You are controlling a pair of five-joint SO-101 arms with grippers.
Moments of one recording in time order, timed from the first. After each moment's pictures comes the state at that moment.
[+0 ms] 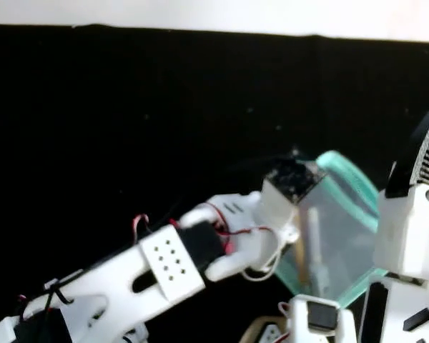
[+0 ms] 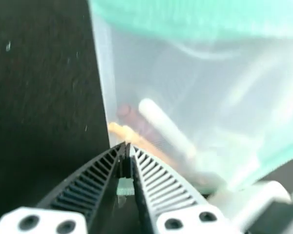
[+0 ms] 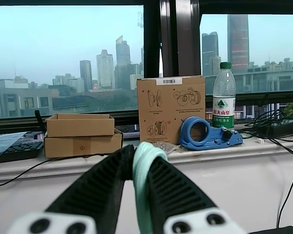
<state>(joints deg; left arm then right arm) 54.2 -29.7 33.6 46.4 13.6 4.4 -55.7 -16.2 61.8 -2.5</state>
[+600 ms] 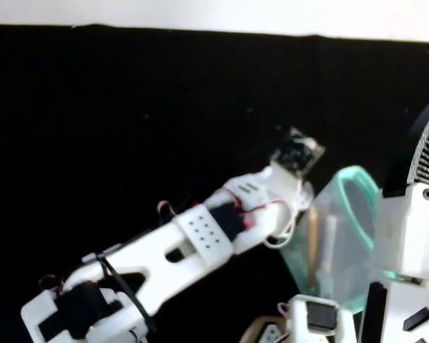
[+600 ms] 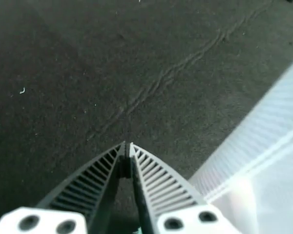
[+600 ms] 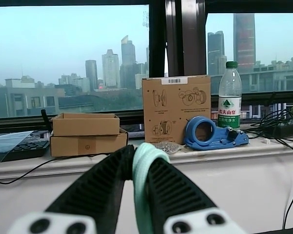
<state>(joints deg) 48.8 -12.5 33.4 21.5 13.7 3.0 -55.6 -16.2 61.8 -2.5</state>
